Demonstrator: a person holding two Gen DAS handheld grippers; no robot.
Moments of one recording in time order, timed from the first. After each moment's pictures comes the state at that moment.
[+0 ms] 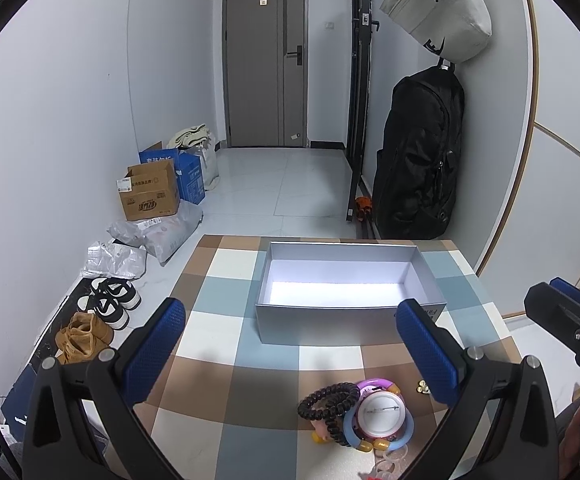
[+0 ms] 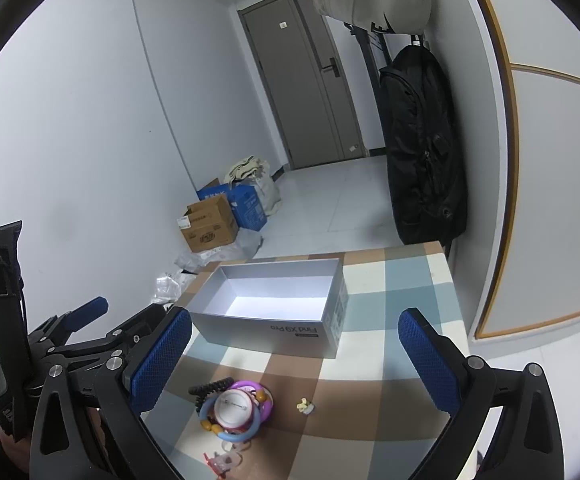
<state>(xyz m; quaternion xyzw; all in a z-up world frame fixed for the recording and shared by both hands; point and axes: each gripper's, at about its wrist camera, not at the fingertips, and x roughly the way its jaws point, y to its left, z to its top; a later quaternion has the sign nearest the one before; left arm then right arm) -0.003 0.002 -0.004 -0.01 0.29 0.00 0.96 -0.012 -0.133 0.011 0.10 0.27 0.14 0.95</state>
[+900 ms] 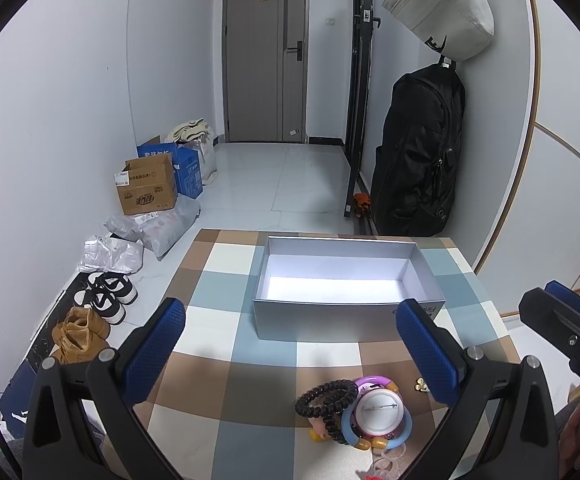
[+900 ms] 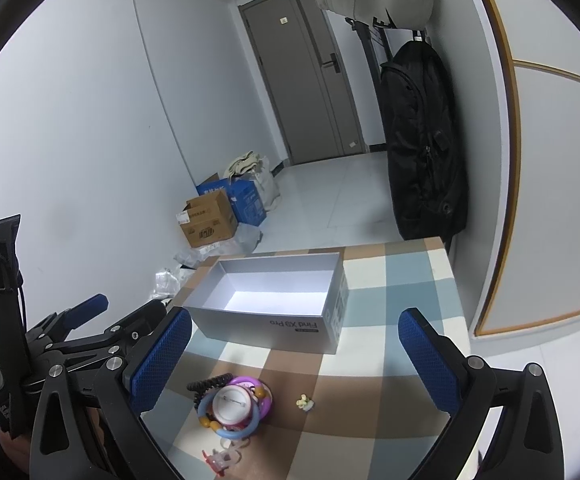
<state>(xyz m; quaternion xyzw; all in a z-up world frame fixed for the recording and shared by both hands) -0.002 0.003 -0.007 -0.01 0.30 -0.01 0.95 -0.012 -0.133 0.007 0.10 0.28 0.14 0.94</state>
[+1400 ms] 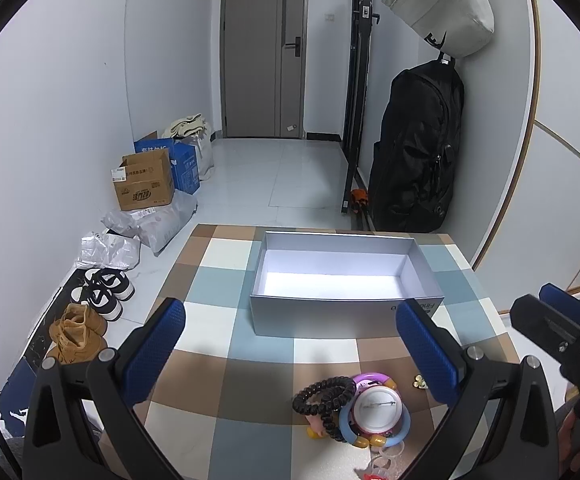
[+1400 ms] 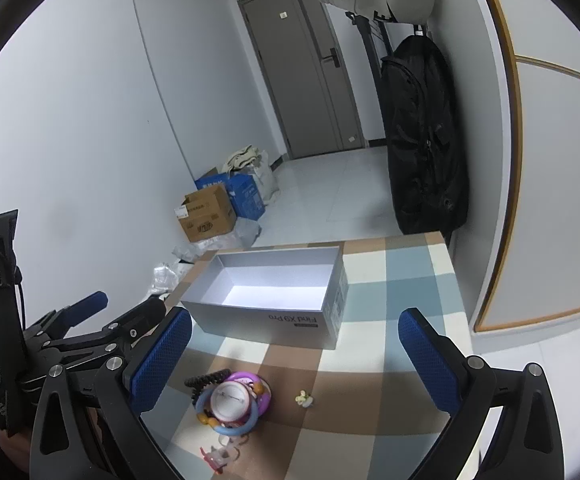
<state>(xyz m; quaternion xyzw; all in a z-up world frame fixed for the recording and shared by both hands) 0.001 0.005 -0.008 -0.02 0.31 -0.01 0.95 -0.008 -0.127 0.002 0.09 0.29 0.14 0.94</state>
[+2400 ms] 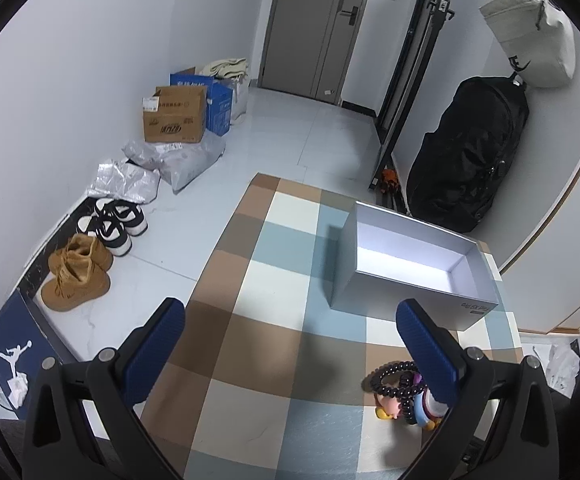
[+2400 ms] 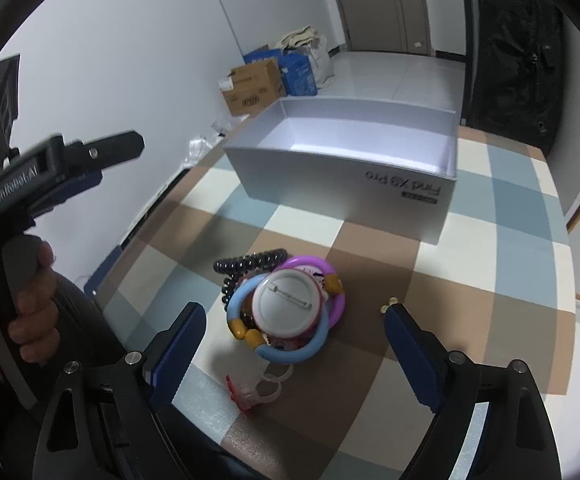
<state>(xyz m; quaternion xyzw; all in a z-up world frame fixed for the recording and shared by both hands) 0.016 0.087 -0.027 -0.12 0.39 0.02 0.91 0.008 -0.047 -0.072 -0.01 0.47 0.24 0.85</state>
